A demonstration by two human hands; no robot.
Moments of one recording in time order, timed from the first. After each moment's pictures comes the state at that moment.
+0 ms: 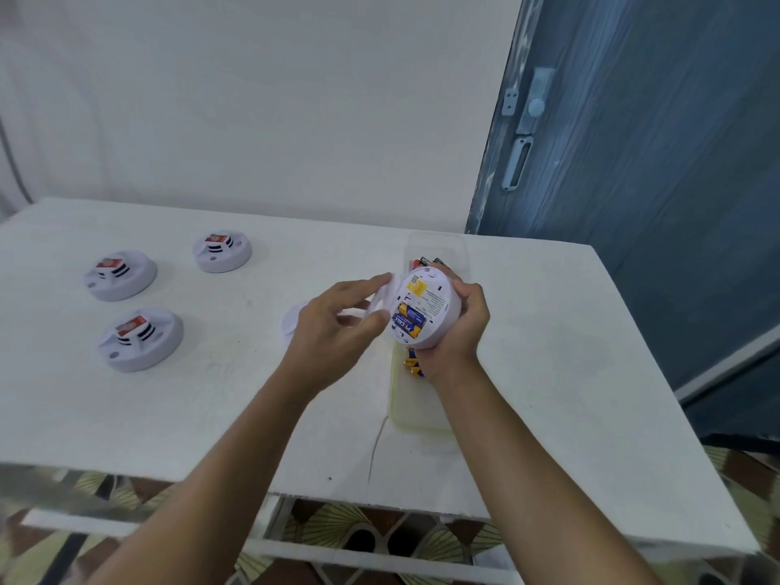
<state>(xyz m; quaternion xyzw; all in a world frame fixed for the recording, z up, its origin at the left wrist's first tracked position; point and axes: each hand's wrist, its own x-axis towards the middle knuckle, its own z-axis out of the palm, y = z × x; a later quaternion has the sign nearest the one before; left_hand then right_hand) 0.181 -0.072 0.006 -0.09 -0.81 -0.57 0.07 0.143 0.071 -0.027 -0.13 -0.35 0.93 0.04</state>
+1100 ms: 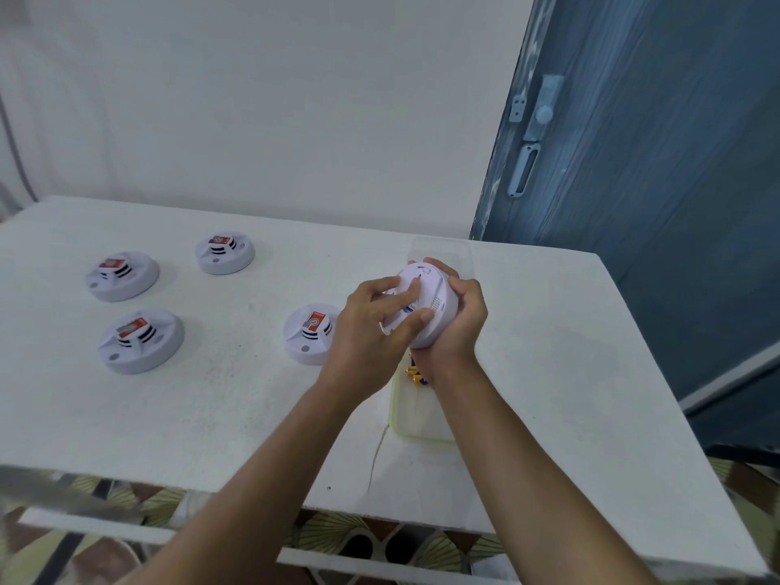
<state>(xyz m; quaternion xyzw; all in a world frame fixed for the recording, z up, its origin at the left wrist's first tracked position) 0.172 -0.038 -0.005 -0.09 -0.86 -0.50 0.11 0.139 0.067 -0.013 -0.08 -0.38 0.92 0.04</state>
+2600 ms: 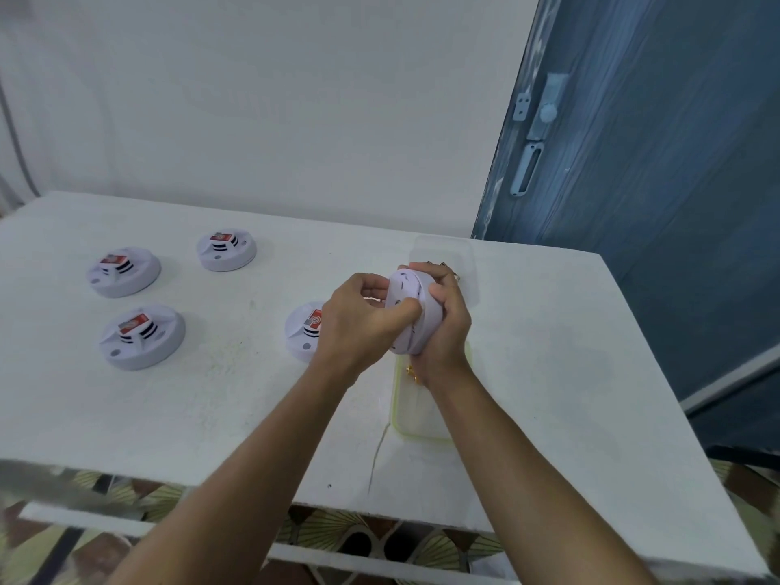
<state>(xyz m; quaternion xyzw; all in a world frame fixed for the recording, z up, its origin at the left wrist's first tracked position) 0.159 -0.041 0.007 0.08 -0.80 -0.59 0.06 0.141 0.058 -0.025 -0.01 -0.47 0.88 0.09</state>
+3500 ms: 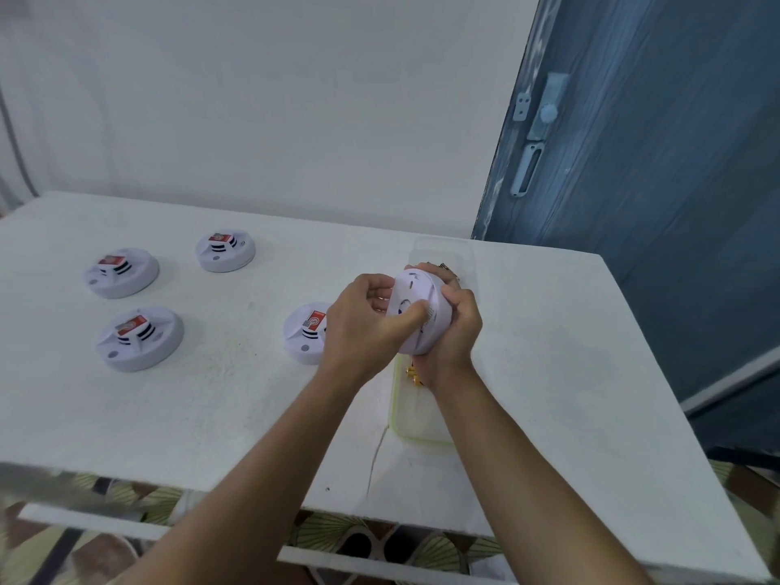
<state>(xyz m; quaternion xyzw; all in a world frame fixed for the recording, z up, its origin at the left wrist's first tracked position) 0.162 -0.033 0.003 0.05 -0.81 -0.57 0.10 0.139 0.066 -0.023 -0.03 -0.41 0.91 0.05</state>
